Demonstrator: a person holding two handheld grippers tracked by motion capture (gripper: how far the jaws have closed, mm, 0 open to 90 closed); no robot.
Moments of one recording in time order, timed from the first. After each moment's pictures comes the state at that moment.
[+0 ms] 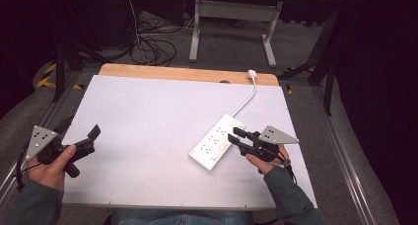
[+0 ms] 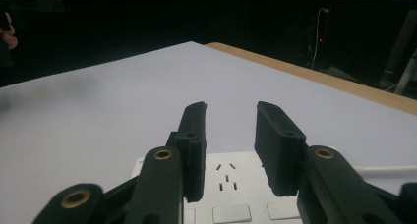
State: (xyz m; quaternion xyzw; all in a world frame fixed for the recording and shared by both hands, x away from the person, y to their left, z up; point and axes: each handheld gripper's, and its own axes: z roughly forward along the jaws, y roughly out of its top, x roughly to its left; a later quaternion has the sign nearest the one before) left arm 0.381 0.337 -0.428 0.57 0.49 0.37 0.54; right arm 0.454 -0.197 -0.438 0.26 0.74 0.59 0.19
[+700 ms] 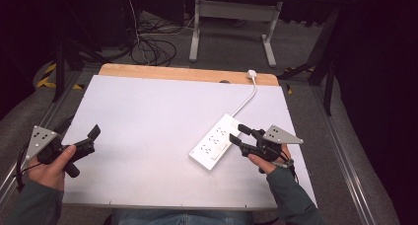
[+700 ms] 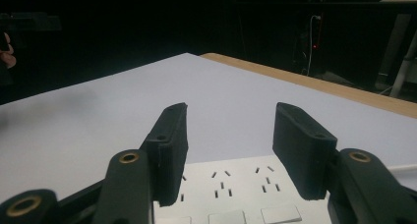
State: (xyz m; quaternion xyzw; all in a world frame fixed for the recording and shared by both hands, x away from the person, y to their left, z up) left arm 0.381 0.337 -0.428 0.57 0.49 0.37 0.54; right arm 0.454 -0.204 -0.438 0.27 0.72 0.61 0.19
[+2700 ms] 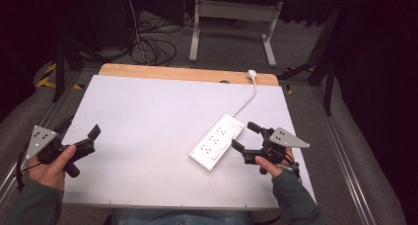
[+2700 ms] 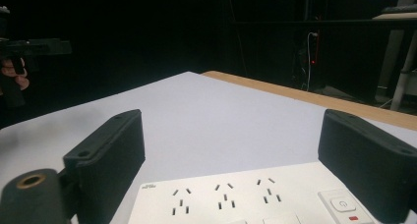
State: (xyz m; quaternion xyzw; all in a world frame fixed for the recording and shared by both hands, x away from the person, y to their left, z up) left arm 0.381 0.337 -0.428 0.57 0.49 0.37 0.54; right arm 0.447 -0.212 -0.436 0.27 0.69 0.64 0.20
